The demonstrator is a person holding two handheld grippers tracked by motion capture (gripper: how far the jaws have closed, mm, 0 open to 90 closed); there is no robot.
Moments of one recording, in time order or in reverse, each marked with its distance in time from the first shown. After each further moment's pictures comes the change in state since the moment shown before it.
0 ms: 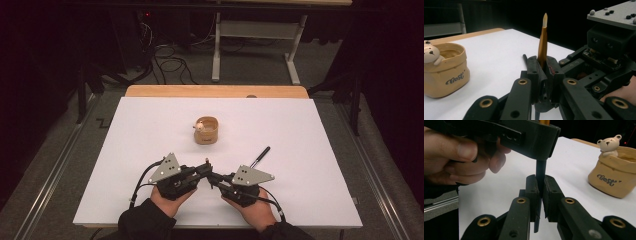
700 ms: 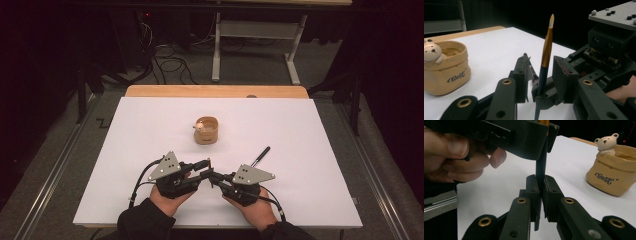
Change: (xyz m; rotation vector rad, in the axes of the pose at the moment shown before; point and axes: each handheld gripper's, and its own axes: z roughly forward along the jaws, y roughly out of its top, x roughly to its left) left arm 0.002 0.002 0.000 0.013 0.000 -0.015; right arm -0.002 0.000 -0.001 0.008 -0.001 0.014
